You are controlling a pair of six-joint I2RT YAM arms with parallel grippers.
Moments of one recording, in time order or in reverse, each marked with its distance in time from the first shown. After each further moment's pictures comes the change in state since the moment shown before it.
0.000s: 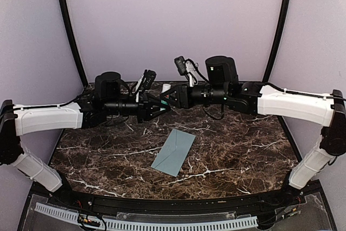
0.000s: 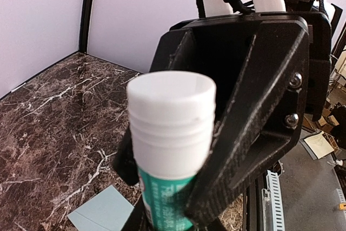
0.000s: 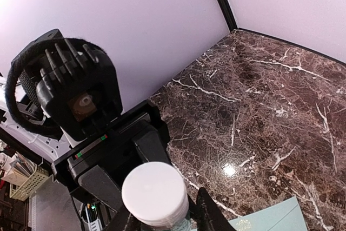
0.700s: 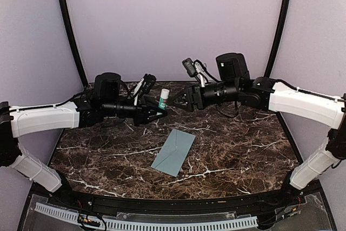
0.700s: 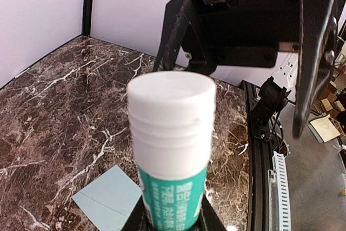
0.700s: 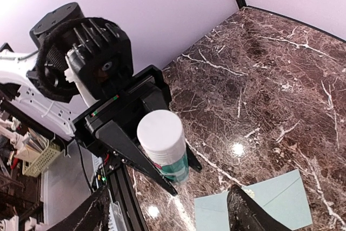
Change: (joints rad) left arm 0.006 -0.033 0.007 -0.164 -0.013 0.096; right arm -0.071 -0.090 -0.017 -0.179 -0.163 -0.041
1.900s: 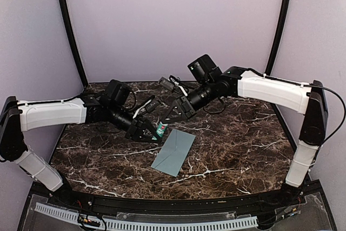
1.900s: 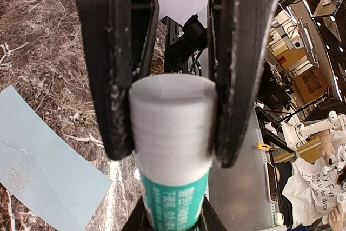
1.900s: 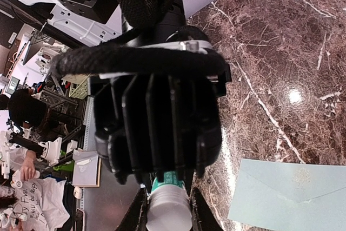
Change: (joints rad) left arm 0.034 0.089 0.061 -0.380 0.402 -0.003; right arm -0.010 0.334 0.324 -0.403 -0.454 -0.262
